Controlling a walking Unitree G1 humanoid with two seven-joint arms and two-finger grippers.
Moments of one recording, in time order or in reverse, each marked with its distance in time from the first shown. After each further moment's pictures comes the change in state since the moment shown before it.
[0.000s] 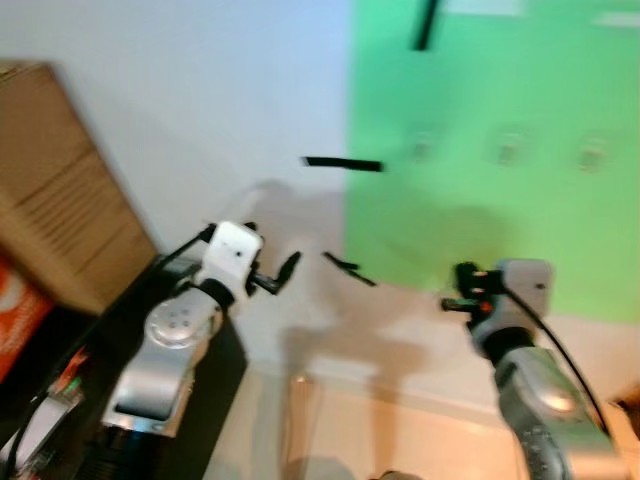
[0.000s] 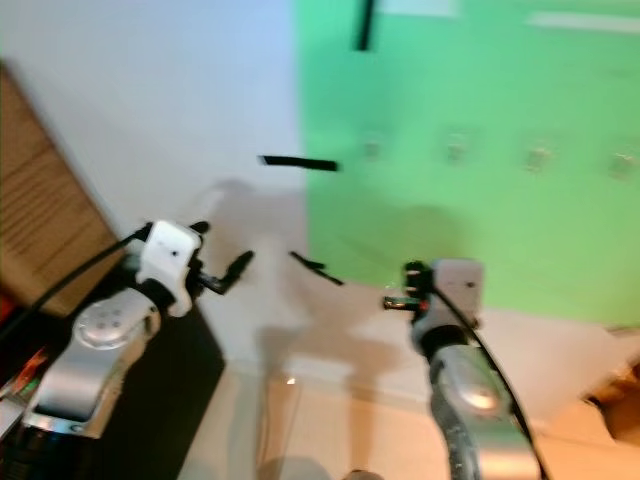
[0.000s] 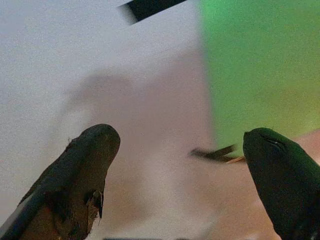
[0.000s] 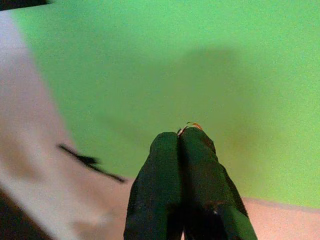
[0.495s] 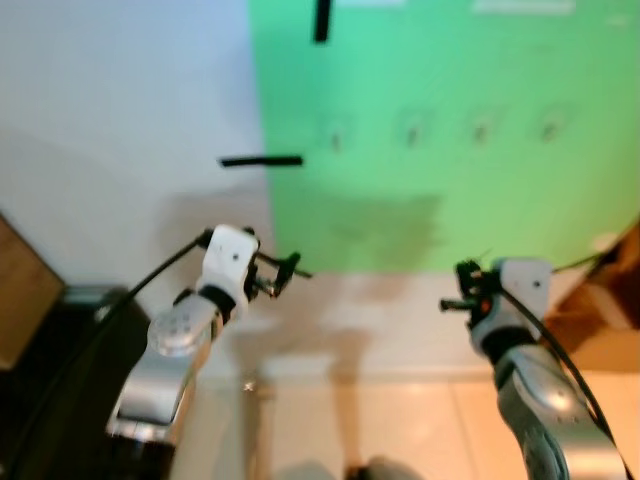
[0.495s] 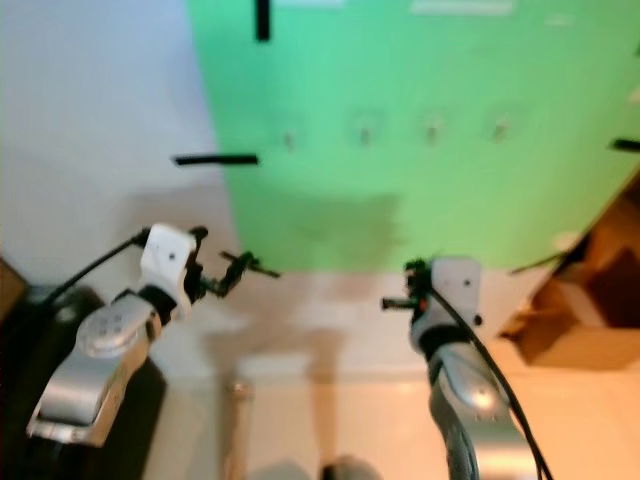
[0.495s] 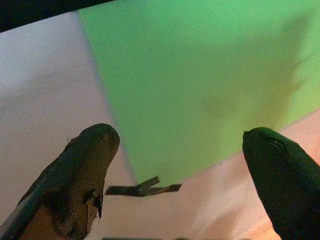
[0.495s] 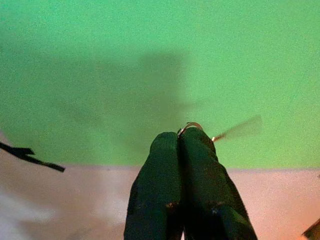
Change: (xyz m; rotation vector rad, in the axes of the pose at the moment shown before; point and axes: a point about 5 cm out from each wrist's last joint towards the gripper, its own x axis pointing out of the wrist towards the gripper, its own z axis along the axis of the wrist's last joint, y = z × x) left arm -0.004 0.000 -0.008 -0.055 0.012 0.054; right arm 0.001 0.003 0.001 -0.048 -0.001 0.017
